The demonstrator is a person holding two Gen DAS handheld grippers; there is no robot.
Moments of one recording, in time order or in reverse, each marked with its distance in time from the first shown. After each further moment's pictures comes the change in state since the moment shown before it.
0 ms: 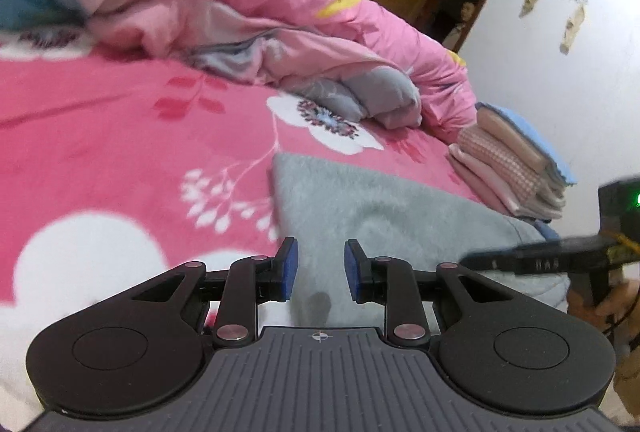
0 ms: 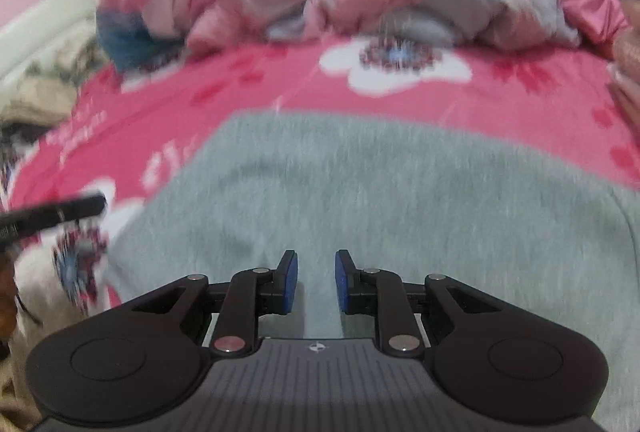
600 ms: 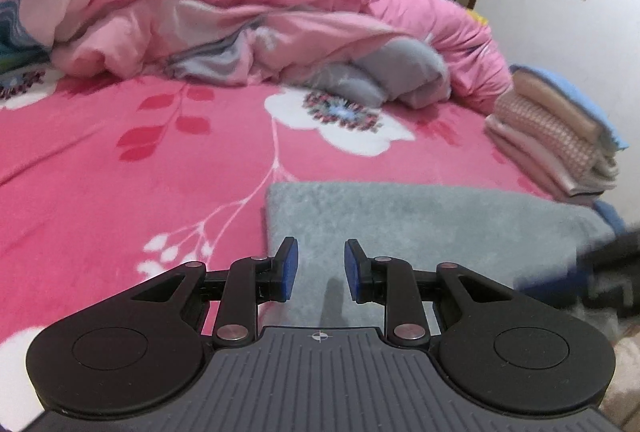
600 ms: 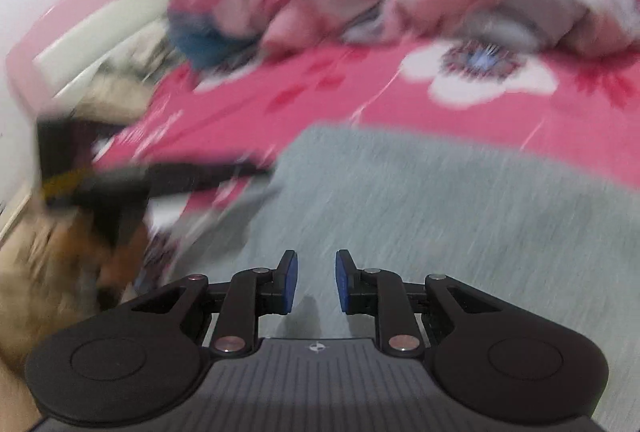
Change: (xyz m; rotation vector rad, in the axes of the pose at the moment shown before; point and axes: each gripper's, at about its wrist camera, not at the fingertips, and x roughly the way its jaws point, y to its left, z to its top) left arm 0.086 -0.003 0.028 0.097 0.095 0.123; right arm 0.018 -0.006 0.027 -0.052 0.039 0.201
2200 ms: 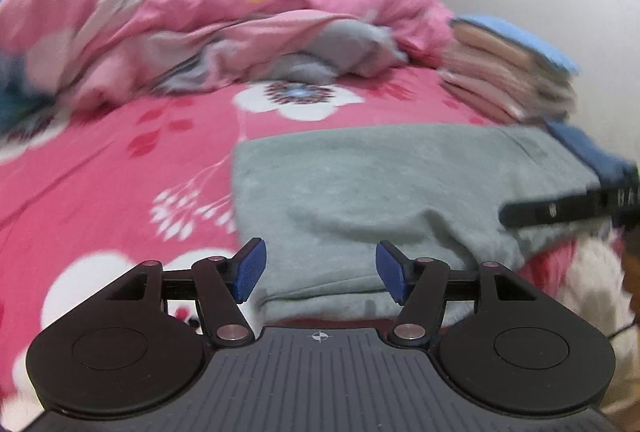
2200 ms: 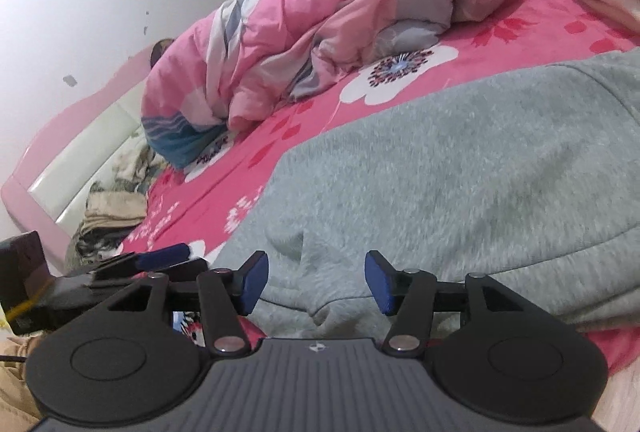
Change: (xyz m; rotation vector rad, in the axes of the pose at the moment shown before) left arm -0.087 -0.079 -0.044 0.276 0.020 0.016; right arm -0.080 0.002 -0.102 0.332 -0.260 0.018
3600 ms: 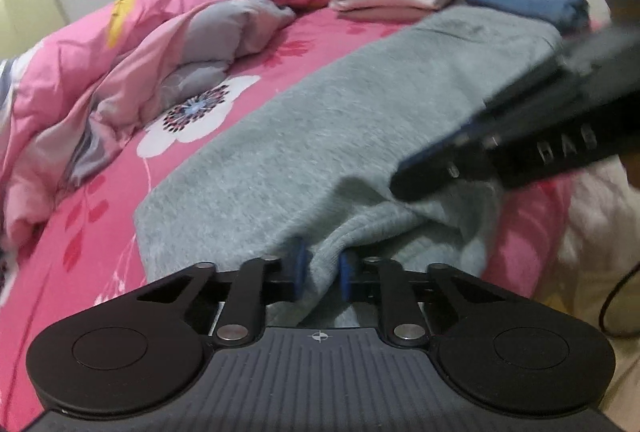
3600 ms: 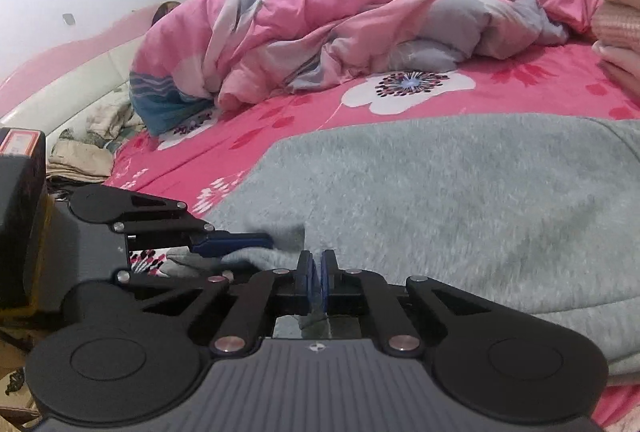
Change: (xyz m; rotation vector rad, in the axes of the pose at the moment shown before) left arm 0.057 -0.053 0.000 0.414 0.060 -0.052; right arm 0.033 0.034 -0.013 -0.210 -0.029 -0.110
